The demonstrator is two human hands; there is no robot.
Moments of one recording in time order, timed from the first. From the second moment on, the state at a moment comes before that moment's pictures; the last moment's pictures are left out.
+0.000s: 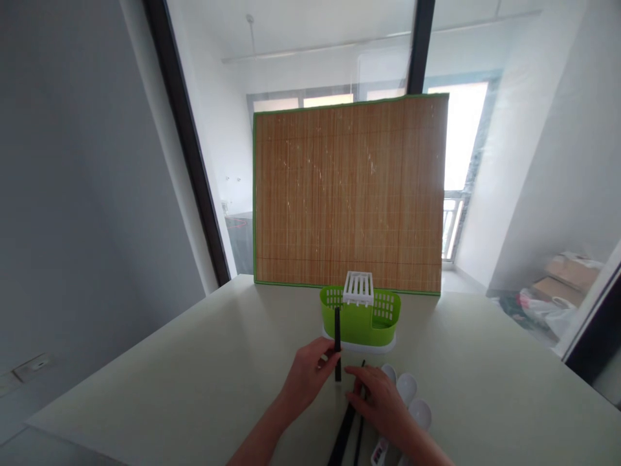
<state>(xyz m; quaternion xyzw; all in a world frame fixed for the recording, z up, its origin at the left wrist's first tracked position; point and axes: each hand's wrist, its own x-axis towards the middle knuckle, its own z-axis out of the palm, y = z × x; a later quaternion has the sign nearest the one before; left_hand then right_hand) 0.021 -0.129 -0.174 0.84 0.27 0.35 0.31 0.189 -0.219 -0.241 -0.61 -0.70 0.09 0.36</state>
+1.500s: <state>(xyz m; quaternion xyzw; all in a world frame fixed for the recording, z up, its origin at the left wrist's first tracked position) 0.098 0.022 -0.120 0.85 0.38 0.29 0.20 0.195 -0.221 -0.240 -0.61 -0.73 0.04 0.31</state>
